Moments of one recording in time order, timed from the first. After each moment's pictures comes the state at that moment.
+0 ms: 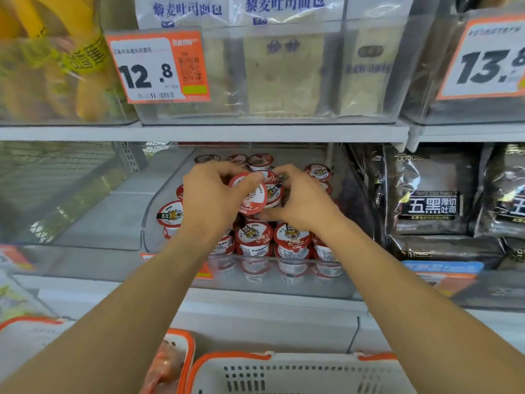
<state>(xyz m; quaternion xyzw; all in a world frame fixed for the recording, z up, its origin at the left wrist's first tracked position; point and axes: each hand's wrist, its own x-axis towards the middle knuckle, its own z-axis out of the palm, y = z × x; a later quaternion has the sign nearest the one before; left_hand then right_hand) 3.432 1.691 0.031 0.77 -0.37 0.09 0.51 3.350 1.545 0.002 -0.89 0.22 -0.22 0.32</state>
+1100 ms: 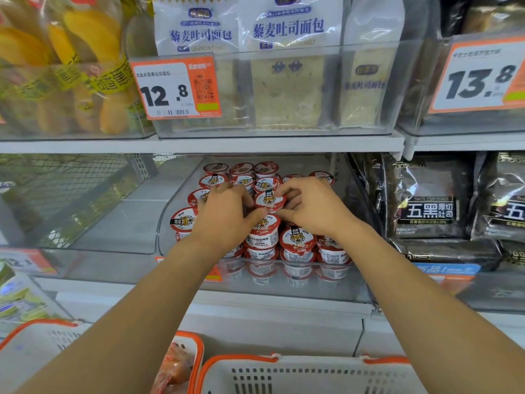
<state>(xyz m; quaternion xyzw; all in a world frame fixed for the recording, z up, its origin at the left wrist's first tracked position) 3.443 1.697 0.017 0.87 -0.42 0.06 0.24 3.338 1.542 0.010 -0.92 0.16 -0.22 0.30</state>
